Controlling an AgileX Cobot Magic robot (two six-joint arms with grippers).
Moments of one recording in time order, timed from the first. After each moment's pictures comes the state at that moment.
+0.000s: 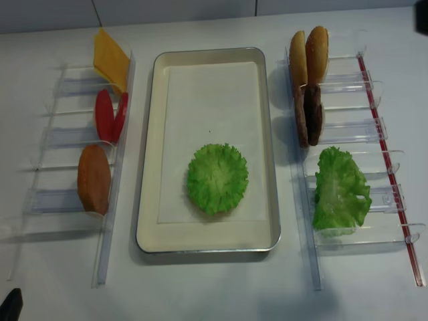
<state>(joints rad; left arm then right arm) 0.02 -0.02 -0.48 0.05 1.18 0.01 0.07 0.92 -1.23 0.10 1.11 -0.07</state>
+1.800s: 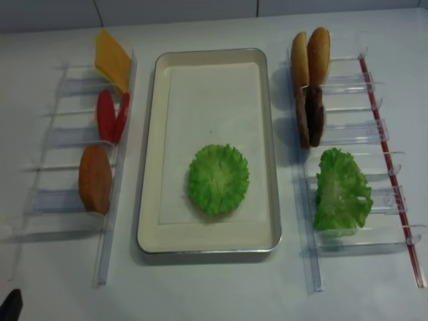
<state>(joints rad) 0.02 -0.02 -0.48 0.05 1.18 0.01 0.05 -0.02 -0.51 0.12 1.23 -0.04</state>
